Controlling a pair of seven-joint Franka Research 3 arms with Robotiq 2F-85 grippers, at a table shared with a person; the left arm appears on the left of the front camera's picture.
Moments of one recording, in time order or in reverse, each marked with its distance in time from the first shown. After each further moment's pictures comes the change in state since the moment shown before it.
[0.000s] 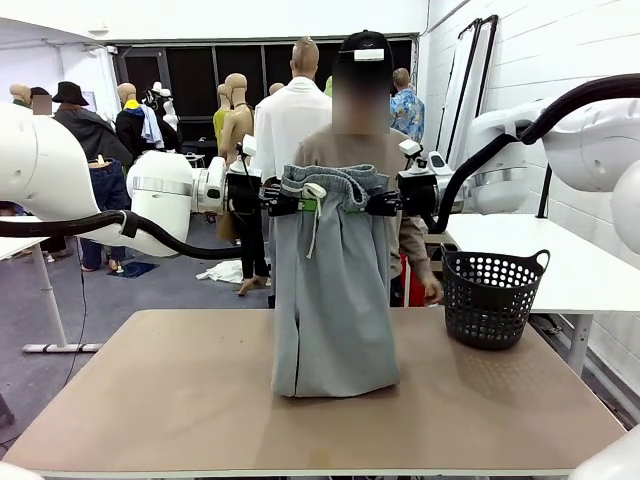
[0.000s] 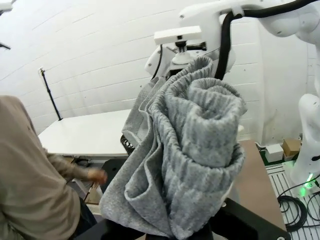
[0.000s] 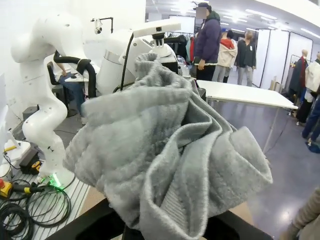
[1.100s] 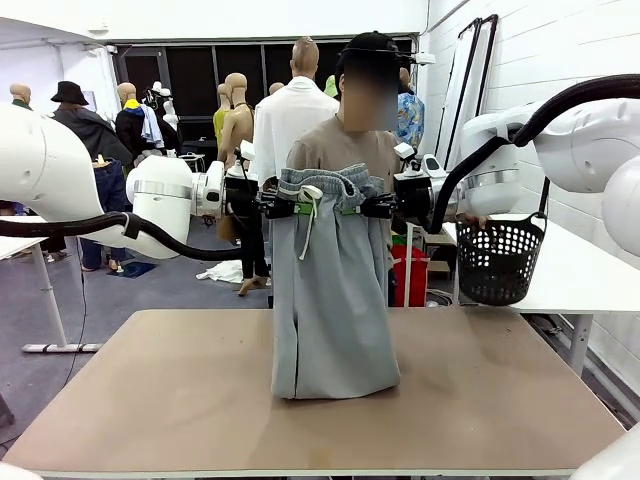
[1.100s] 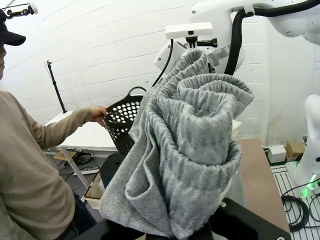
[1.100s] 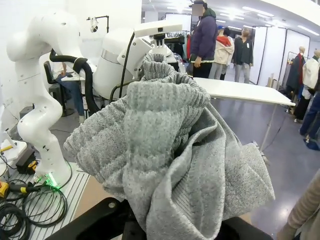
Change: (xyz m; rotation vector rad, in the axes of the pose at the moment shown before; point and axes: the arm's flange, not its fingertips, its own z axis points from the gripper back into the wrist) left arm -0.010 0.011 0.004 0.022 0.006 0.026; right arm -0.005 -0.008 -0.004 -0.014 0.007 -0.004
